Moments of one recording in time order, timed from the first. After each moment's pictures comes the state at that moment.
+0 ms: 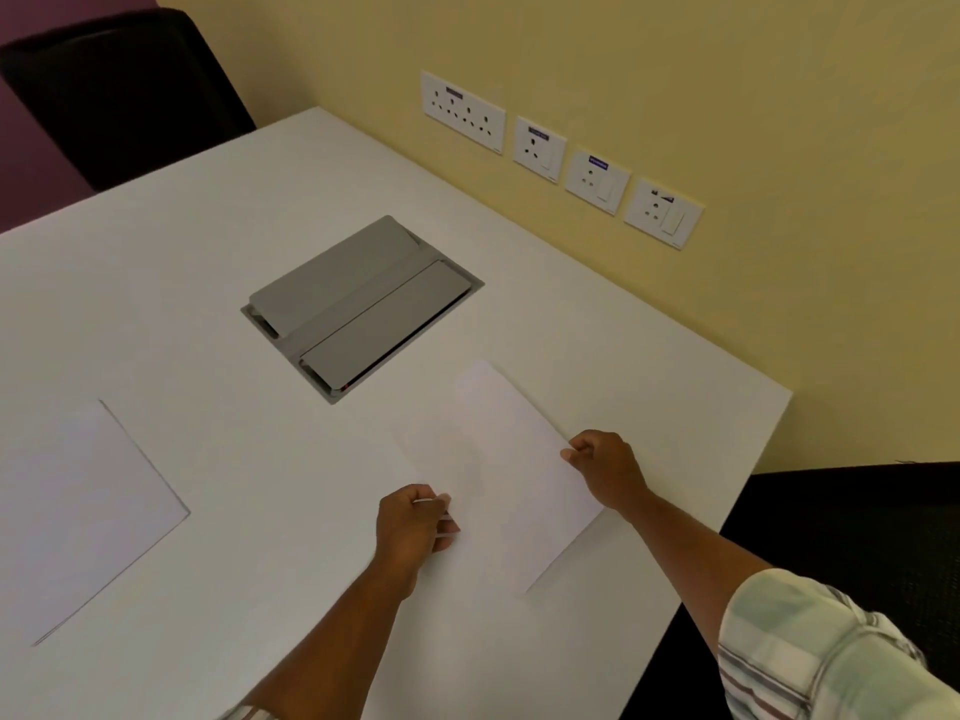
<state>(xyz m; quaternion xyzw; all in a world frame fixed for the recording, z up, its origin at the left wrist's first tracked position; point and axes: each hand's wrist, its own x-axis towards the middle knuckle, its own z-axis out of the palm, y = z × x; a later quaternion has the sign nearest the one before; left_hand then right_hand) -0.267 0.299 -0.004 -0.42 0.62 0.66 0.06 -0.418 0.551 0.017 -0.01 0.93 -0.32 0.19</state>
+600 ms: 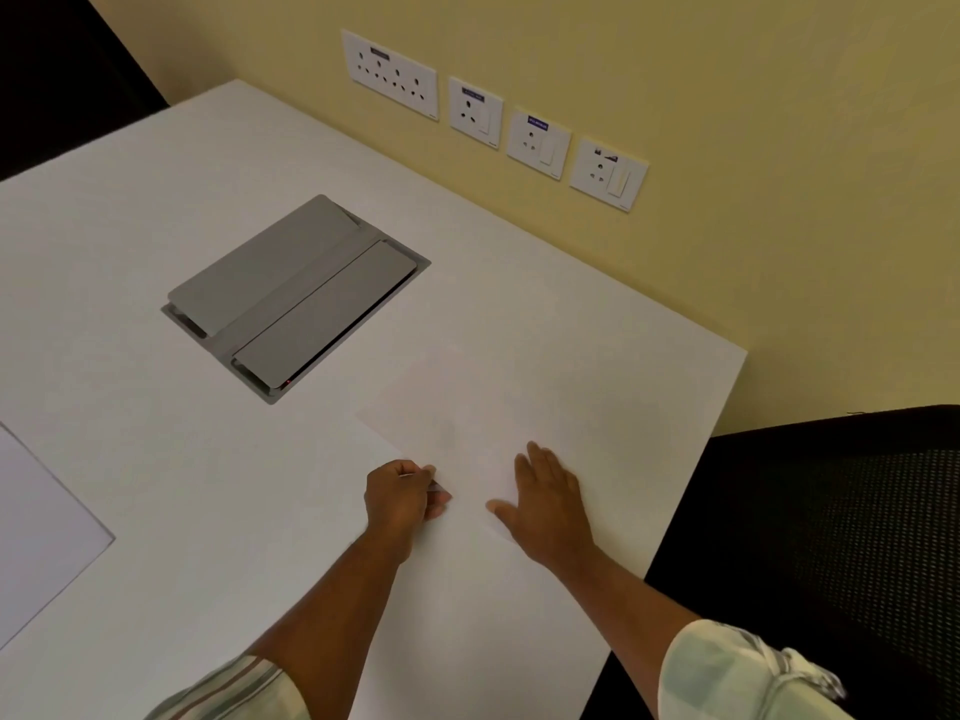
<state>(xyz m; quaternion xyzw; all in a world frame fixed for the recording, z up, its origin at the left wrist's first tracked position) -0.316 0.338 -0.015 -0.45 0.62 0.63 0.07 -0.338 0.547 -0.046 -0.13 0.97 -0.11 0.14</state>
